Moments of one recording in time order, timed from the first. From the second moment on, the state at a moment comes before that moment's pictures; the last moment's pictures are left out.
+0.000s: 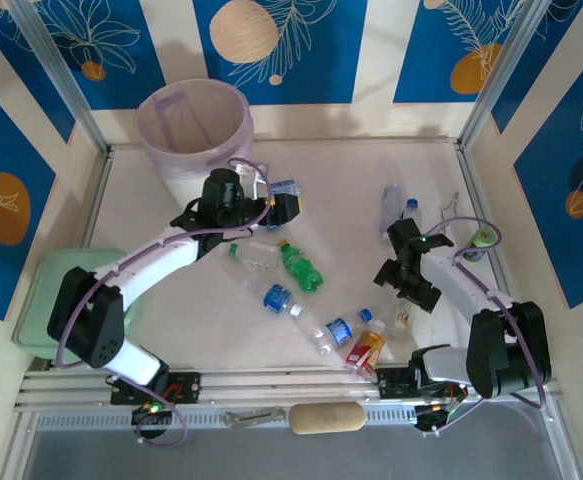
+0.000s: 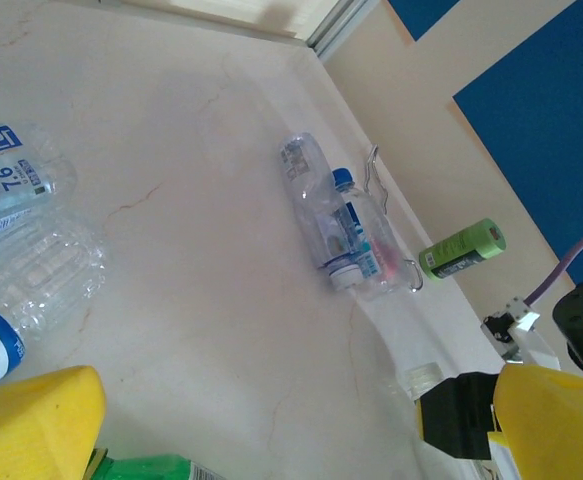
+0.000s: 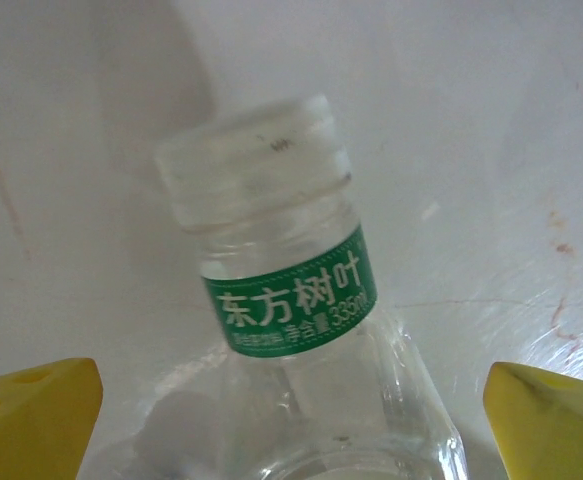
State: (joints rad) left arm -0.56 1.52 1.08 0.02 0.40 -0.55; right arm 0.20 1.28 0.76 -1.00 0.12 0.83
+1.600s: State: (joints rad) left arm -0.57 1.54 1.10 -0.02 0.34 -0.57; right arm 0.24 1.16 0.92 -0.73 0.02 0.70
